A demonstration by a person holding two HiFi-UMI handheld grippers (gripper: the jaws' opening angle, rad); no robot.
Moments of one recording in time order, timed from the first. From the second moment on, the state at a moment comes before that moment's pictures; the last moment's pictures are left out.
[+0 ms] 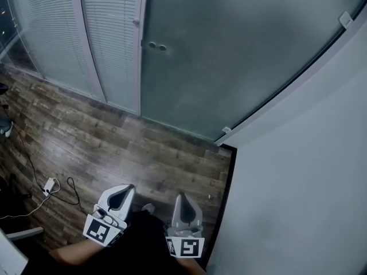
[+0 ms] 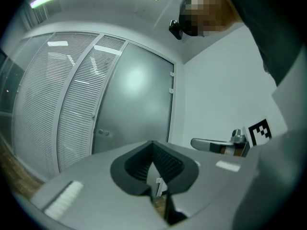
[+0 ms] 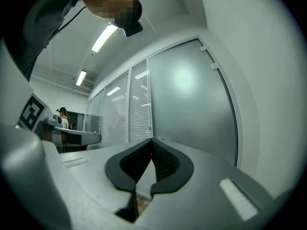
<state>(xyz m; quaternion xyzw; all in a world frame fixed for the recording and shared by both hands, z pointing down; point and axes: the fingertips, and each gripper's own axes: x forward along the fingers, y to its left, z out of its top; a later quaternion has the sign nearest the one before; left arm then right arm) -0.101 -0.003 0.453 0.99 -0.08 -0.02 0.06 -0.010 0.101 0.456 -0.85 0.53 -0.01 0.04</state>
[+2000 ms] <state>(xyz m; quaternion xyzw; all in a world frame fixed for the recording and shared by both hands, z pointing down) 0.053 -0.254 0.431 0.99 -0.05 -0.03 0.13 0.137 -0.166 0.446 -0.85 0.52 -0.07 -0.03</state>
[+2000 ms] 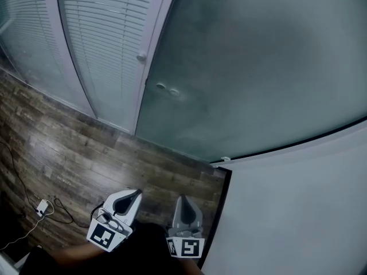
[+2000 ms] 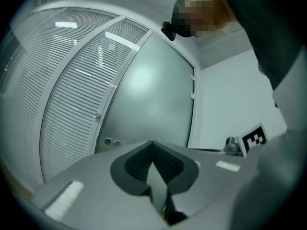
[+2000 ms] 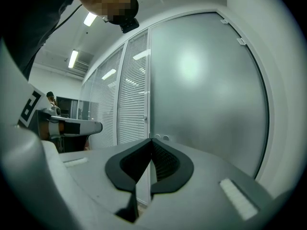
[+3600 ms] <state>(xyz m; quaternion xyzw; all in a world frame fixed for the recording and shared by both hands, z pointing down) 0.116 -0.344 0.451 0.98 -0.20 0.00 0.08 0.240 -0.294 0.479 -0.77 0.64 -0.06 0.01</state>
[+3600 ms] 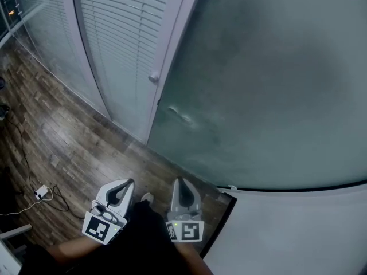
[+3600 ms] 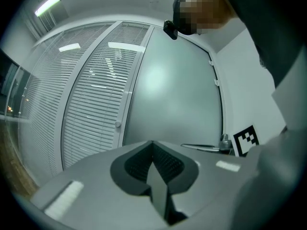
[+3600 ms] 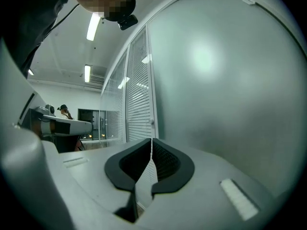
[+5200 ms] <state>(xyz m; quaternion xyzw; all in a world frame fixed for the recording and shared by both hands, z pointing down) 0.078 -0.357 0.459 0.92 -0.39 0.01 0.06 0.366 -0.468 0.592 -0.75 0.64 -0.14 -0.02</state>
